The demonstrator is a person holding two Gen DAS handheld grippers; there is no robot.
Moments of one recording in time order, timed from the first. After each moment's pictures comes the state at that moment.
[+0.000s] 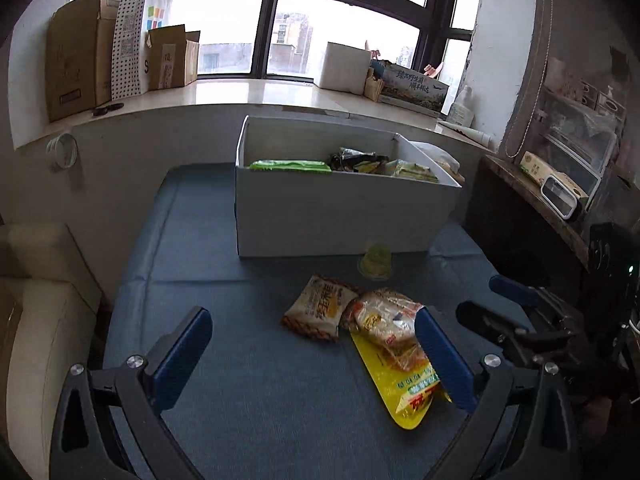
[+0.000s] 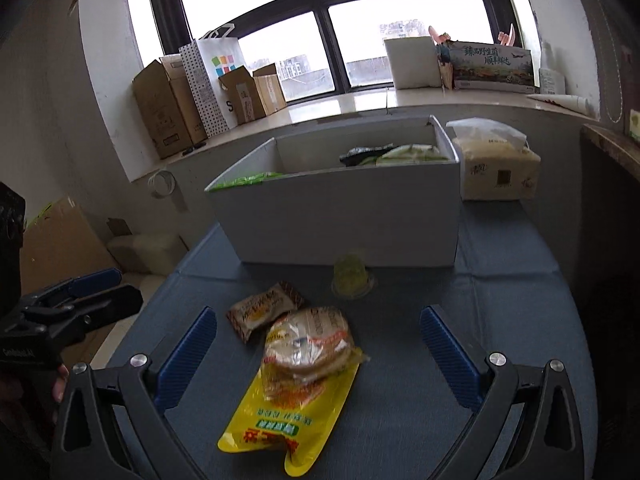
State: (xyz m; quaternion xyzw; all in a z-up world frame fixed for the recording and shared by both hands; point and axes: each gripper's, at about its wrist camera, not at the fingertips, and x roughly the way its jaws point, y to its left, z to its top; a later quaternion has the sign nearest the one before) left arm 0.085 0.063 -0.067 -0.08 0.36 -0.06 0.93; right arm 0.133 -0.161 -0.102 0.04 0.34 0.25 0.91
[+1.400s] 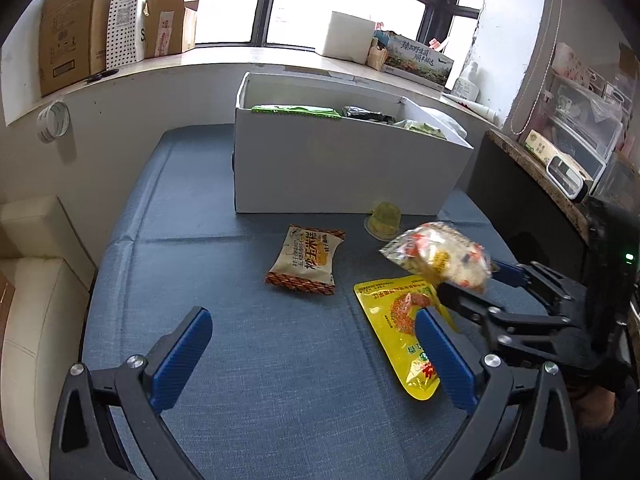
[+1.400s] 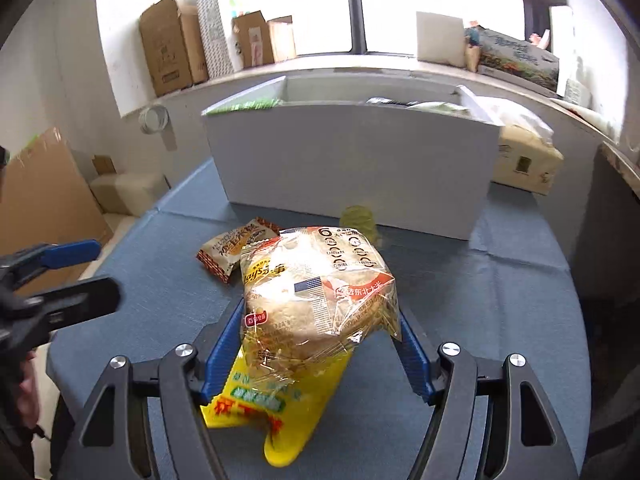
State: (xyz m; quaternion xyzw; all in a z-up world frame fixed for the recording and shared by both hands) left arm 0.098 0.060 -0.103 -0.08 0.40 -0.07 0.91; right arm 0.136 -0.138 -0.125 -0.04 0.37 0.23 0.90
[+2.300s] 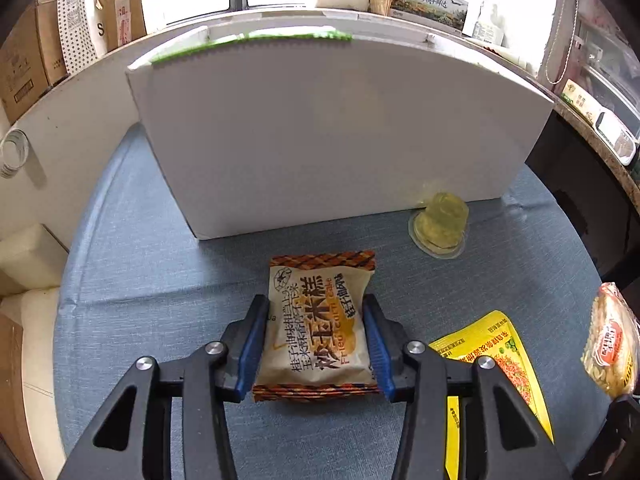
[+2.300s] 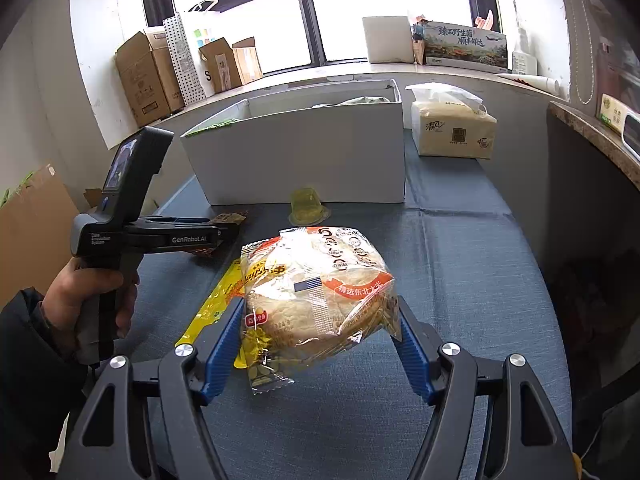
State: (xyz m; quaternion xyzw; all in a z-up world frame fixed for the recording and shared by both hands) left arm 0.199 0.035 -0.154 -0.01 0.46 -0.05 0.89; right arm 0.095 -0.197 -0.119 0.01 0.37 0.20 0.91
